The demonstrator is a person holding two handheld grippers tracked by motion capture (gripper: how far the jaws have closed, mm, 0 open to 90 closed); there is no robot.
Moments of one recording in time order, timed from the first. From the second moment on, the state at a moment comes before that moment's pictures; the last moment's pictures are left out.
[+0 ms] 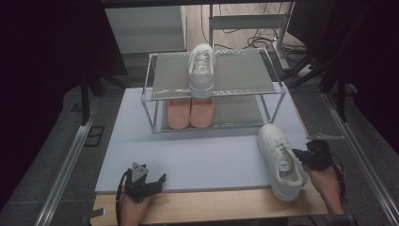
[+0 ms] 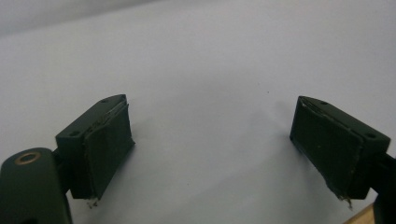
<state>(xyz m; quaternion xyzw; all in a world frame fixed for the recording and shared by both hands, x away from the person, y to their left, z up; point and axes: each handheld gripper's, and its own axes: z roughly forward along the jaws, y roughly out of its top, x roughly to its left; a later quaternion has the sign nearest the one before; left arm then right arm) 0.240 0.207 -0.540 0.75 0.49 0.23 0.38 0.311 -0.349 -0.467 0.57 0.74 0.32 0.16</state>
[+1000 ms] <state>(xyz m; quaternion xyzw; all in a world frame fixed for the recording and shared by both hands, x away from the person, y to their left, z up) 0.239 0.207 -0.540 0.75 0.49 0.23 0.38 0.314 -0.281 -0.465 0.50 0.78 0.34 0.13</state>
